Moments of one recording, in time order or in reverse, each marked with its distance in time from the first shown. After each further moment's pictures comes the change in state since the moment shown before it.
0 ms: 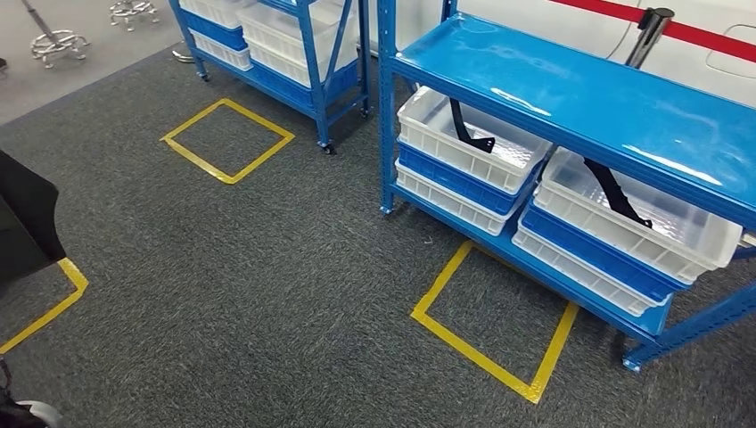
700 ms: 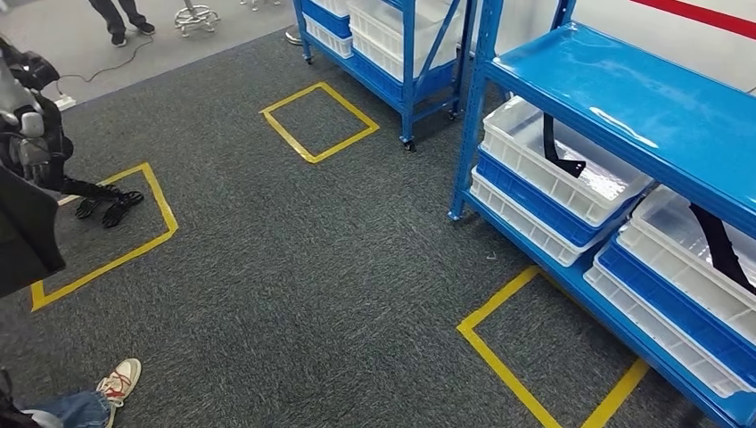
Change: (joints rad) left arm 0.025 -0.034 0.028 0.018 0.000 0.000 0.004; right arm 0.000 -0.010 0.004 0.000 -0.014 0.000 -0.018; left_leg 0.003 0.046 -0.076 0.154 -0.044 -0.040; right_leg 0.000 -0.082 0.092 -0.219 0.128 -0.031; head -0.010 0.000
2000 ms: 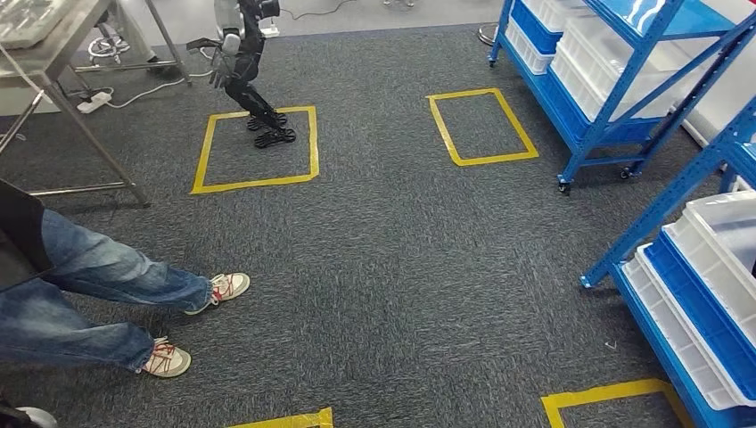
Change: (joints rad) left arm 0.019 -0.023 0.070 0.008 0.003 0.001 0.028; right arm -0.008 -0.043 0.001 0.000 -0.001 0.000 0.014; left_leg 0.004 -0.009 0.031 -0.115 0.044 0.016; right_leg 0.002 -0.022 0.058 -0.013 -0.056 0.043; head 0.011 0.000
